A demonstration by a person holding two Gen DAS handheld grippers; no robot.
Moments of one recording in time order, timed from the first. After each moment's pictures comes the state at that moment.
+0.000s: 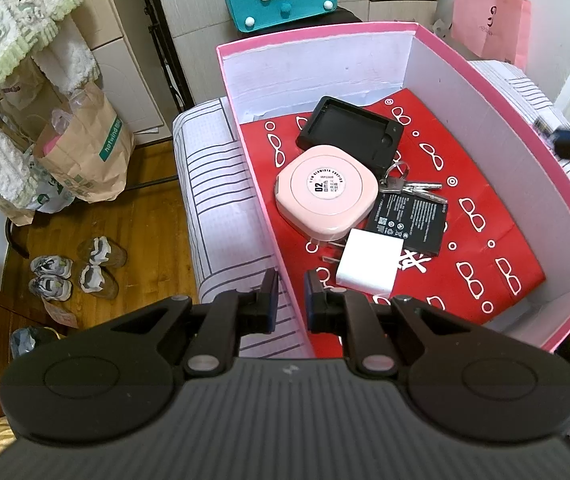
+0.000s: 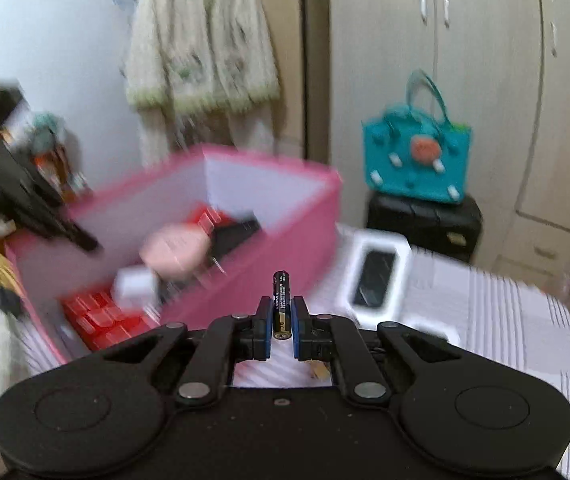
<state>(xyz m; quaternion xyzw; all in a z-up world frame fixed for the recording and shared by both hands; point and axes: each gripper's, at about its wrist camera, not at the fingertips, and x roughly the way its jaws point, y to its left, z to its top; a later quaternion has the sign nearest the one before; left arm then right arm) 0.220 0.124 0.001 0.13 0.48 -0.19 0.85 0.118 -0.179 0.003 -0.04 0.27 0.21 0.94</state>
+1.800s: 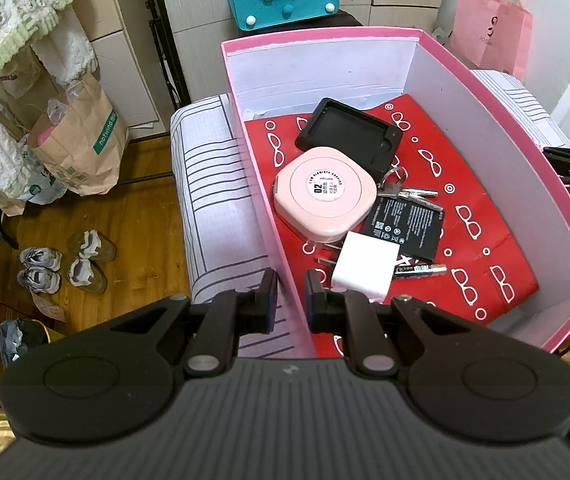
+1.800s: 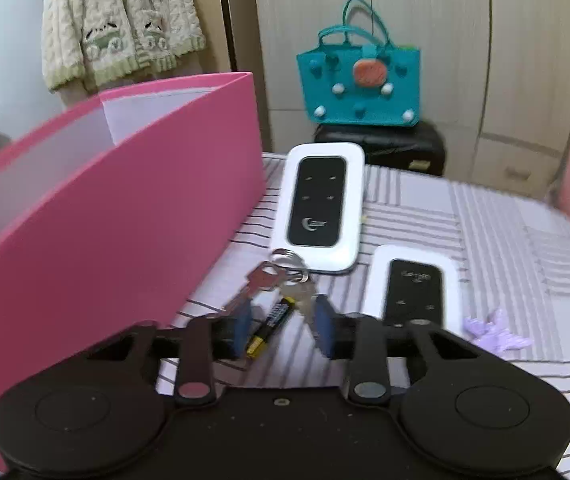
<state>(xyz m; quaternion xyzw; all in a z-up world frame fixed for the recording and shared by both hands) 0.221 0.130 0.001 0.11 0.48 -0.20 0.85 0.181 -0.191 -0.082 -0.01 0.35 0.10 0.93</state>
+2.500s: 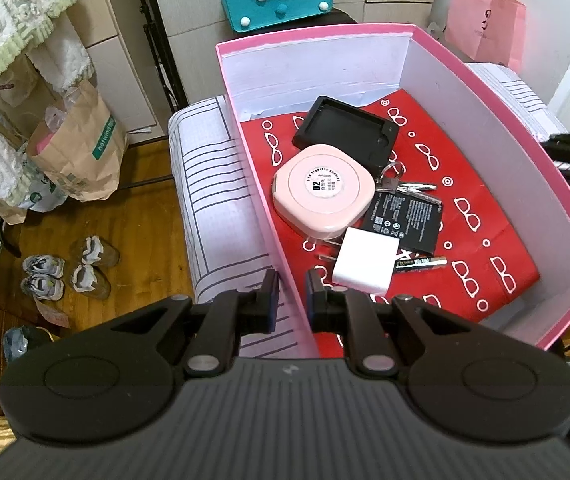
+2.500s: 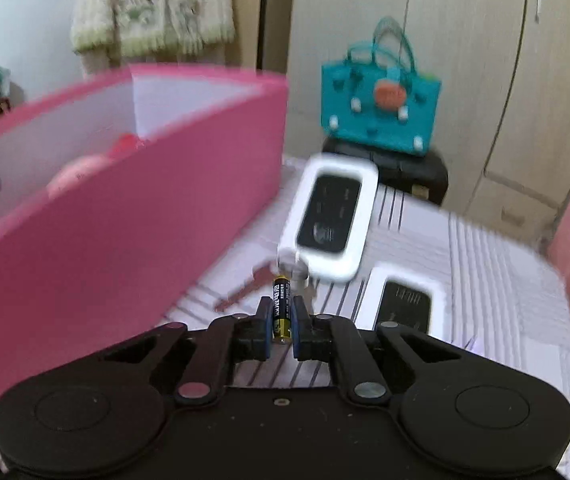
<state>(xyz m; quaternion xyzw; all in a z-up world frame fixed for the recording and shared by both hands) 0.219 0.130 0.001 0.12 0.48 -0.21 0.85 0.163 -0.182 -0.062 -0.08 0.33 0.13 0.93</state>
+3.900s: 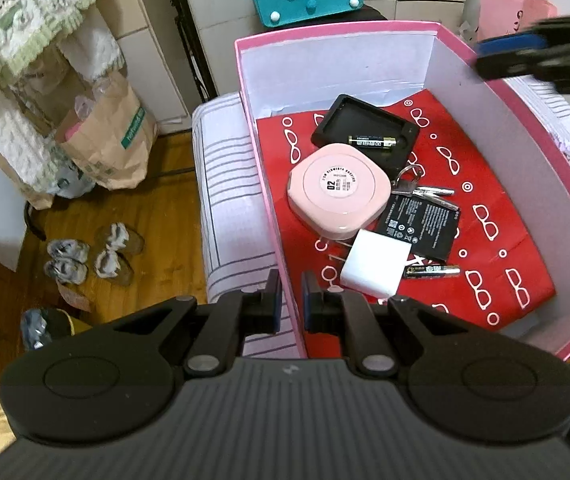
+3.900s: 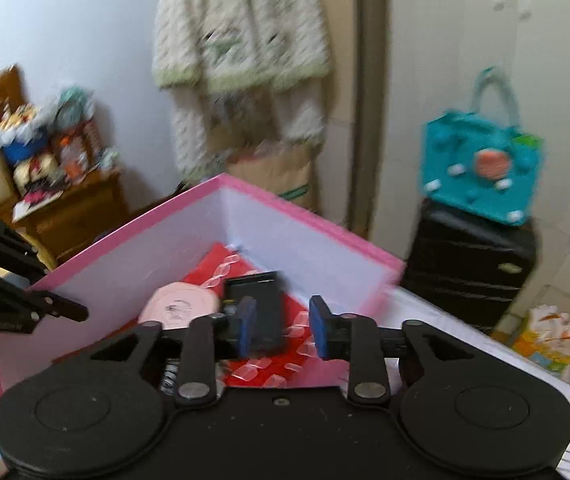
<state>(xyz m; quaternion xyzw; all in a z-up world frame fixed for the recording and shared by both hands) 0.216 0.117 0.001 0.12 0.49 -0.15 0.85 0.231 -0.154 0.035 -0.07 0.32 0.26 0.91</state>
